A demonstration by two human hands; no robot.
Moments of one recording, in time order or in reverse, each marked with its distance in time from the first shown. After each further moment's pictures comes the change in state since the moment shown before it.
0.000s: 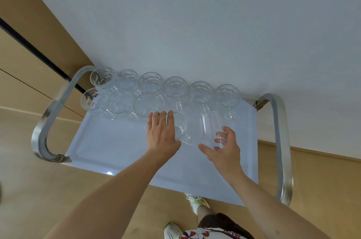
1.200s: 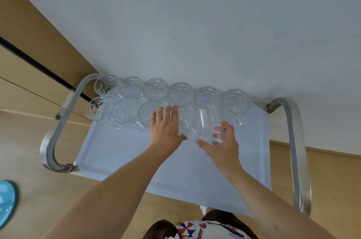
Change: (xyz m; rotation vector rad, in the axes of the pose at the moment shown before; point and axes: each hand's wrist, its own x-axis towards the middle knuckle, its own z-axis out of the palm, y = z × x) left_hand 0.049 -0.017 -0.007 0.032 -0.033 0.026; right_hand 0.033 -0.023 0.036 0.079 -0.025 -0.011
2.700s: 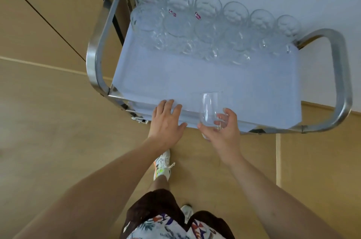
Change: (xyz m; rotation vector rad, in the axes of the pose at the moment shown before) left_hand -0.220 -0.188 0.101 -0.365 -0.133 0.135; right_hand -0.220 0.085 0.168 -0.132 0.168 0.145
